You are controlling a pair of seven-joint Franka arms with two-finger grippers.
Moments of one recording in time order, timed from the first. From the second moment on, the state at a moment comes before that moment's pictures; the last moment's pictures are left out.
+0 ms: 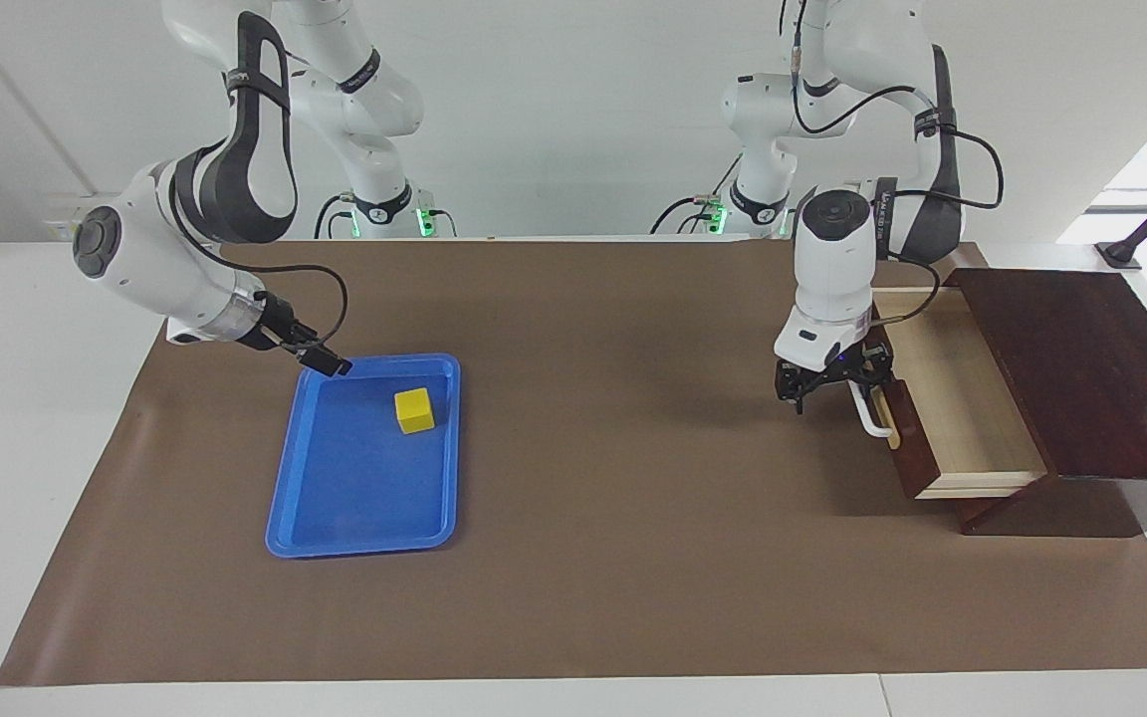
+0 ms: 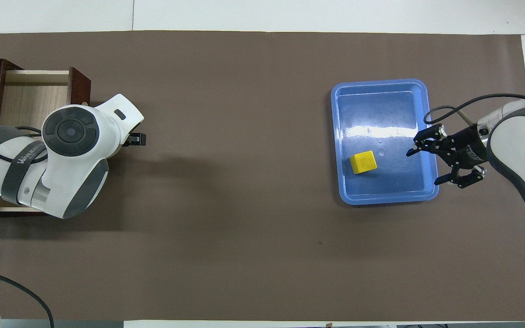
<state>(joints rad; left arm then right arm) -0.22 0.12 -0.06 -2.05 0.41 2.25 -0.43 -0.18 0.15 0.08 -1.94 0.36 1.78 0.57</state>
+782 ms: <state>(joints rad) -0.24 0.11 -0.07 -1.65 0.08 1.79 -0.64 -0.21 0.39 0.08 -1.93 0.62 1.85 0.71</state>
